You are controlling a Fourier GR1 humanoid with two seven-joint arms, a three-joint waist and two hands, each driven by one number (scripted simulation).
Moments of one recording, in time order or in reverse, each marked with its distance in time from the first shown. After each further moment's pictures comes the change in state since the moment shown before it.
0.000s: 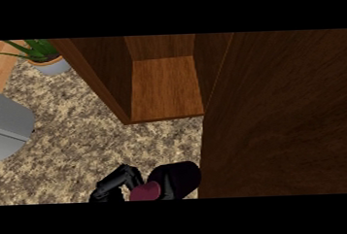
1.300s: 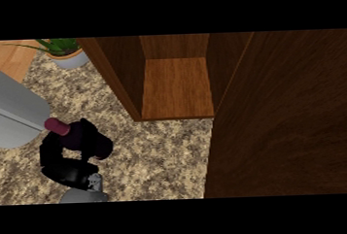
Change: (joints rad) left arm 0.160 -0.402 0.896 0.447 -0.210 0.002 0.008; right arm 0.031 -0.014 -0.056 -0.017 0.011 -0.021 0.004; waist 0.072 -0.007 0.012
